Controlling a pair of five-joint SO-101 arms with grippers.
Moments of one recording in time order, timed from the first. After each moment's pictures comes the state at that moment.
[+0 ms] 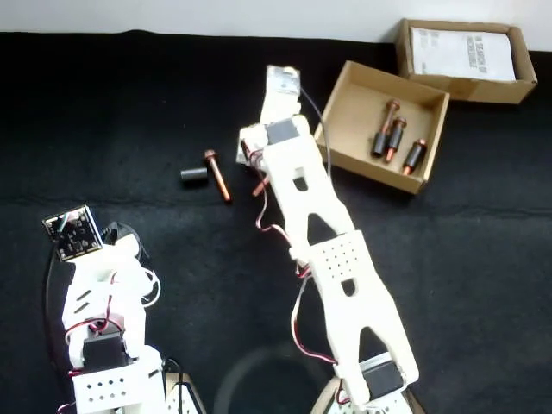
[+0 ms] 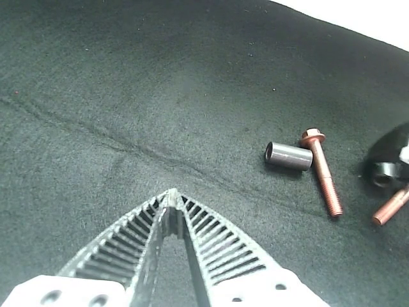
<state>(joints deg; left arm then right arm) -17.2 -102.3 96.1 41.2 13.0 -27.3 71.4 -79.1 78.5 -24.4</state>
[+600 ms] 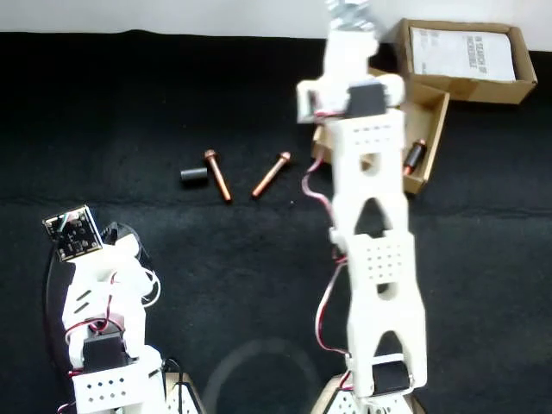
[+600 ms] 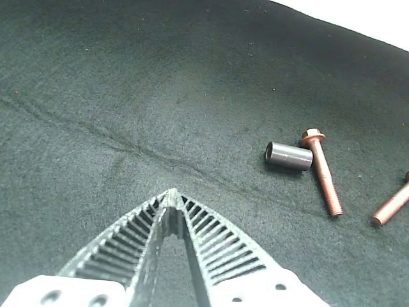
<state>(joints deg) -17.2 -102.3 96.1 41.2 13.0 -14.9 48.5 -94.1 100.4 -7.0</state>
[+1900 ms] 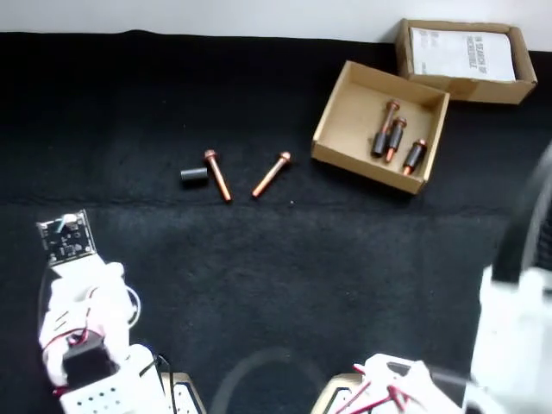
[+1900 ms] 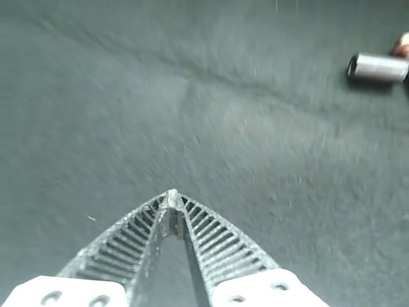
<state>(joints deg) -27.9 -102.3 83.6 67.5 -2.3 6.0 -20.9 -96.1 100.5 -1.4</state>
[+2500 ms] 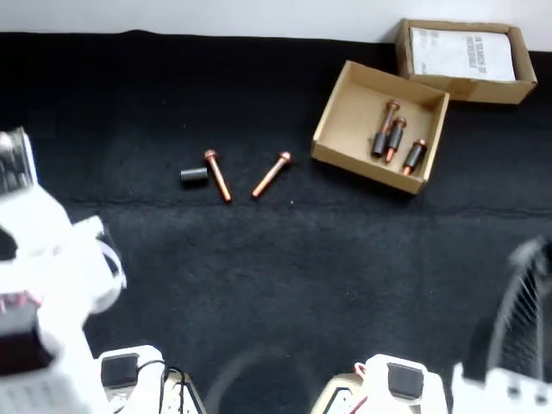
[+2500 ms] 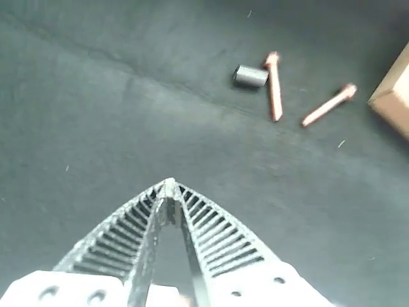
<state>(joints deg) -14.9 -52.4 10.2 100.4 16.0 6.2 -49.0 -54.0 100.5 -2.2</state>
